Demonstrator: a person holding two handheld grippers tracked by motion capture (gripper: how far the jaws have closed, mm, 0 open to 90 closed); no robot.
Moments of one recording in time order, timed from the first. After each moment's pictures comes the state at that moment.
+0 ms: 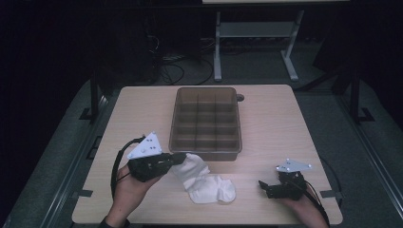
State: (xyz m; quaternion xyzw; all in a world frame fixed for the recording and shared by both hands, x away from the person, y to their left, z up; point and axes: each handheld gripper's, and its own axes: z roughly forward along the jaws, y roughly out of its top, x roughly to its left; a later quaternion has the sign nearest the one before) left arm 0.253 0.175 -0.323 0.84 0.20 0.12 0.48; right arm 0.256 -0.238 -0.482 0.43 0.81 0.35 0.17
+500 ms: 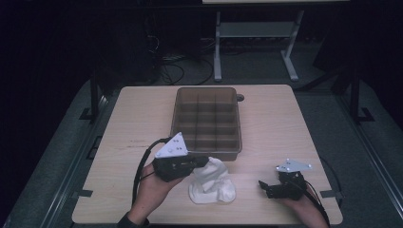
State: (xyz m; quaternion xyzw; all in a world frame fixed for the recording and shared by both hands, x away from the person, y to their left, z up) left arm 0.259 0.120 -0.335 0.85 0.17 0.08 0.49; right arm 0.256 -0.238 -0.482 0.43 0.81 0.35 0.17
